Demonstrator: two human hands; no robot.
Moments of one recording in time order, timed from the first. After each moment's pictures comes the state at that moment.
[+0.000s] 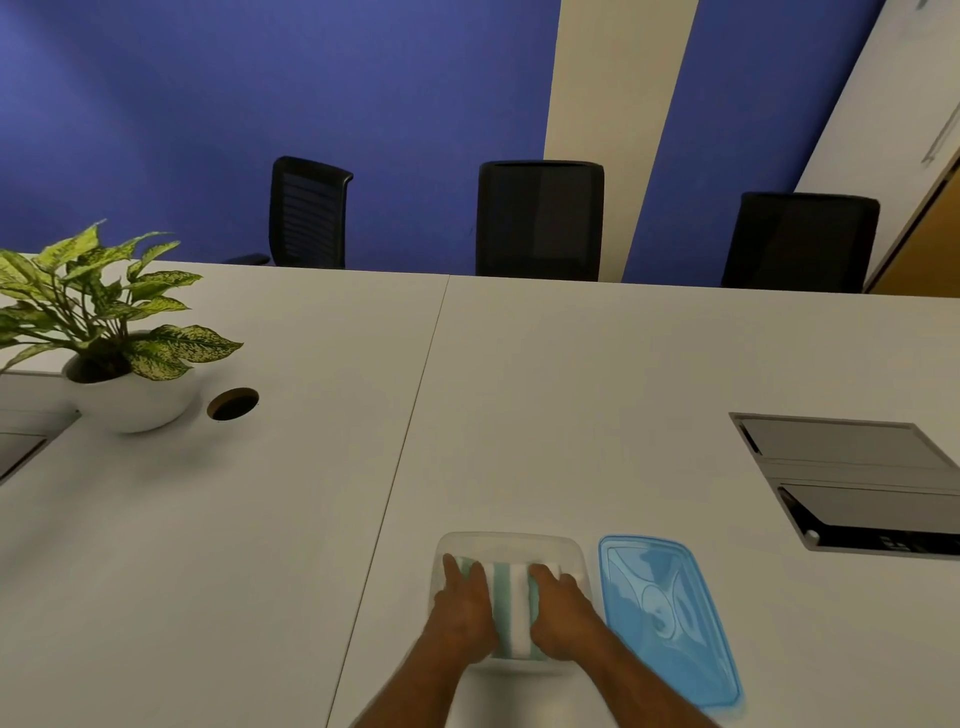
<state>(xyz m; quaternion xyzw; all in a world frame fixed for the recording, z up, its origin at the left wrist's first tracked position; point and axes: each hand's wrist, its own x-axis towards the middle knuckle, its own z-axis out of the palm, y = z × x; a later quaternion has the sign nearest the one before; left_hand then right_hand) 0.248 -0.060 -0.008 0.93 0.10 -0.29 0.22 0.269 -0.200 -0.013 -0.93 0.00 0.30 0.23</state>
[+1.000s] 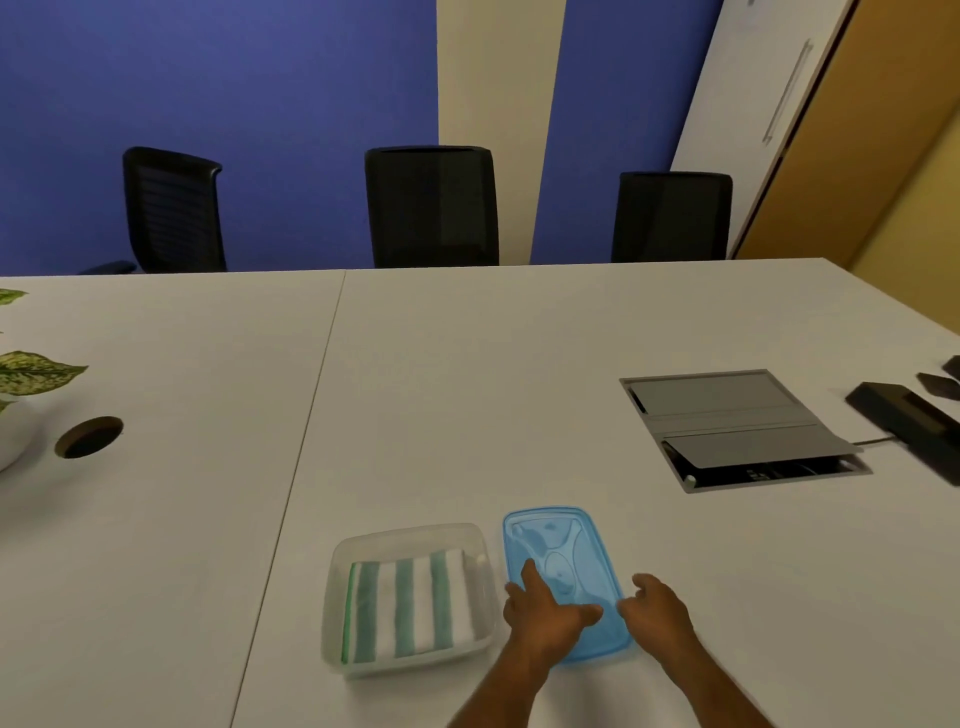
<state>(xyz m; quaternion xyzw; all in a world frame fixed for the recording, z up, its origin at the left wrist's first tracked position) 0.235 -0.249 -0.003 0.77 0.16 -0.32 0.53 0.233 -0.403 -0.025 -0.85 0.33 0.15 0.39</state>
